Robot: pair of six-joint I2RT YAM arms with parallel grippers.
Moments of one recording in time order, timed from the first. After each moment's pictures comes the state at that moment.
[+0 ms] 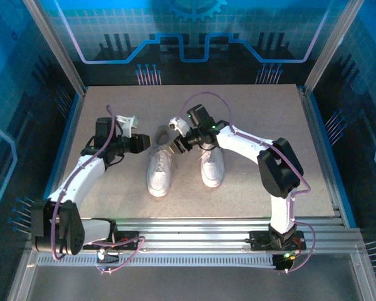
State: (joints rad) left arm -0.03 1.24 0.81 -0.29 0.59 -0.09; right arm 0.65 1.94 1.44 -0.35 -0.53 -0.10
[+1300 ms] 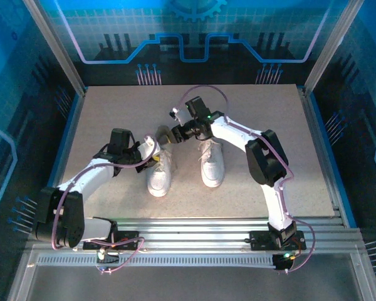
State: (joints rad) left arm -0.14 1.32 0.69 -0.23 0.55 0.80; right arm 0.59 2.15 1.70 -0.41 -0.57 0.06
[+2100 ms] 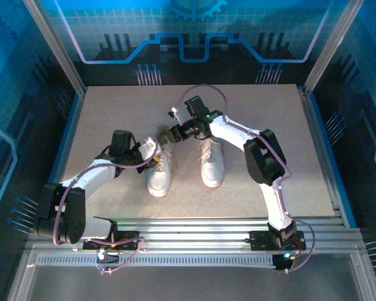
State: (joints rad) left arm -0.14 1.36 0.67 -0.16 0.52 0.78; right arm 0.59 2.18 1.74 -0.43 -0.59 0.06
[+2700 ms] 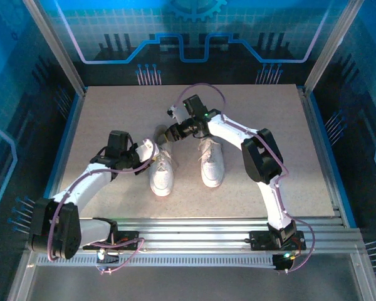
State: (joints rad) left arm -0.15 1.22 0.67 -0.30 0.49 0.80; right arm 0.59 2.22 1.80 -0.44 -0.60 0.06
